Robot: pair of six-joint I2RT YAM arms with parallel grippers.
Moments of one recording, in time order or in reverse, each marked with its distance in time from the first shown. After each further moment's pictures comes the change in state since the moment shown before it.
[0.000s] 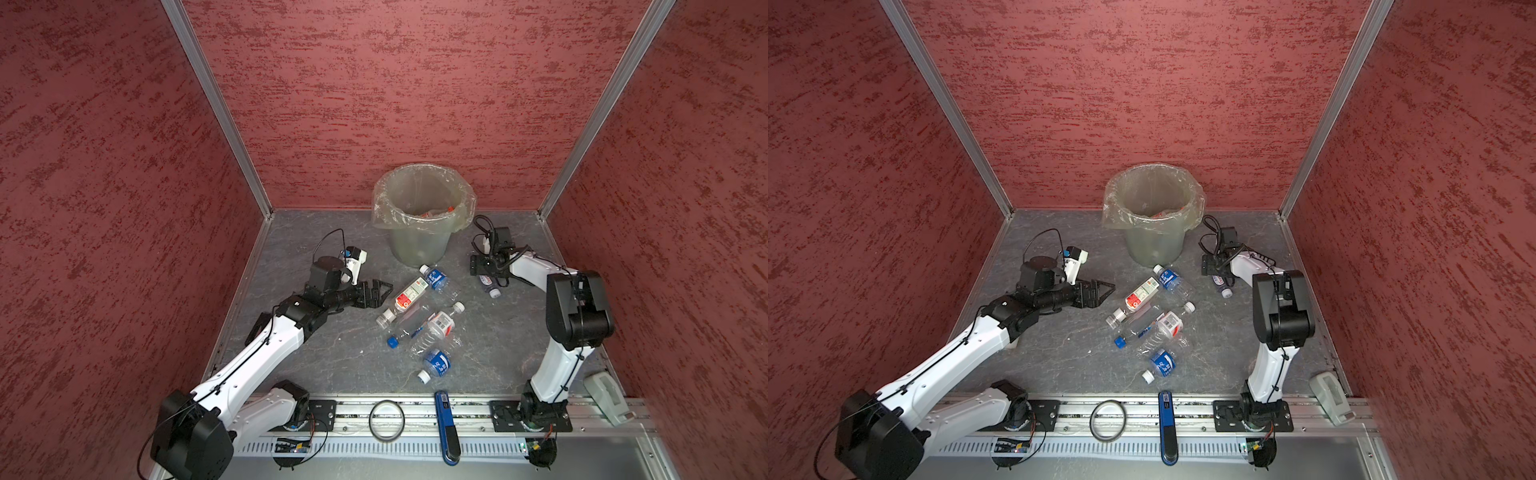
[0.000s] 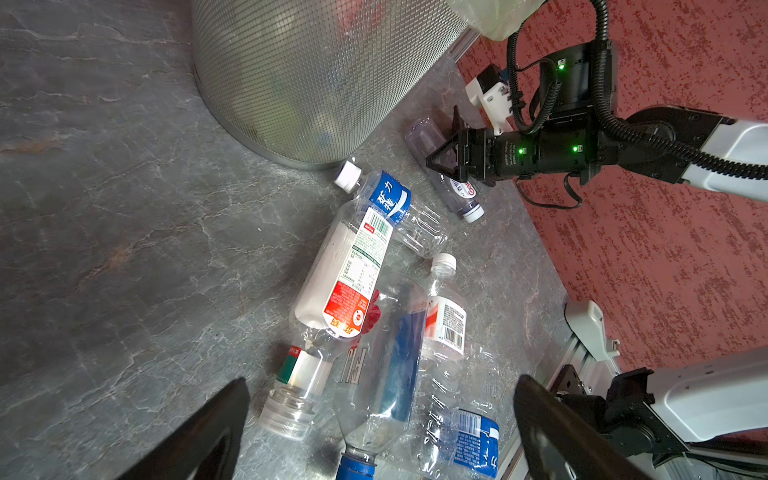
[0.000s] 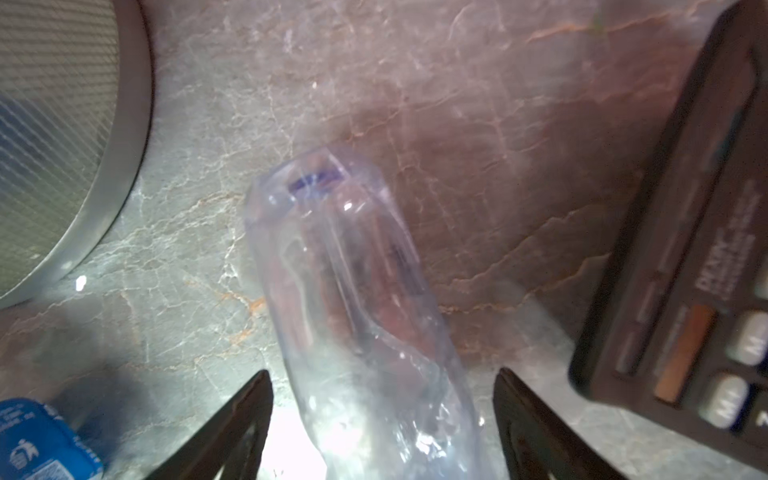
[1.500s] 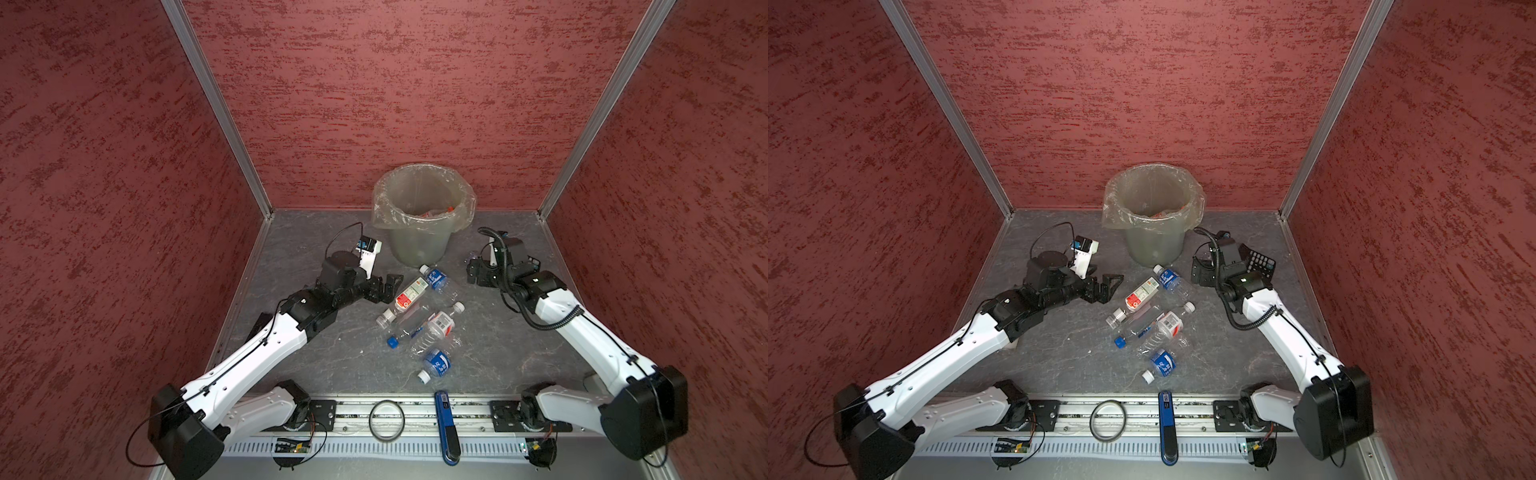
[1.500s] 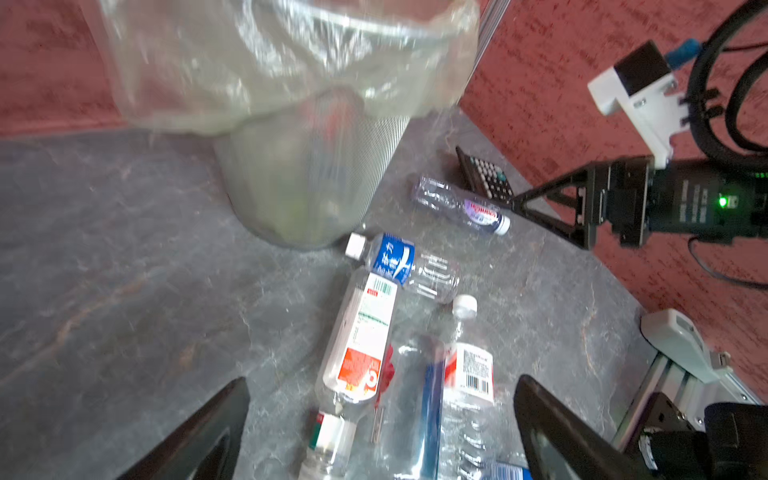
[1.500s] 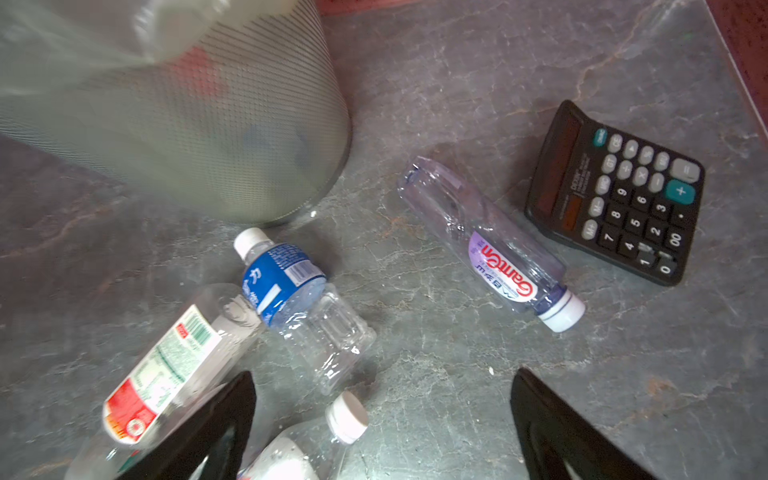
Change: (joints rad) left arm -0.195 0.005 0.113 -0.034 -0.286 0.146; right arm 0.241 -0.573 -0.184 -0.173 0.178 0.192
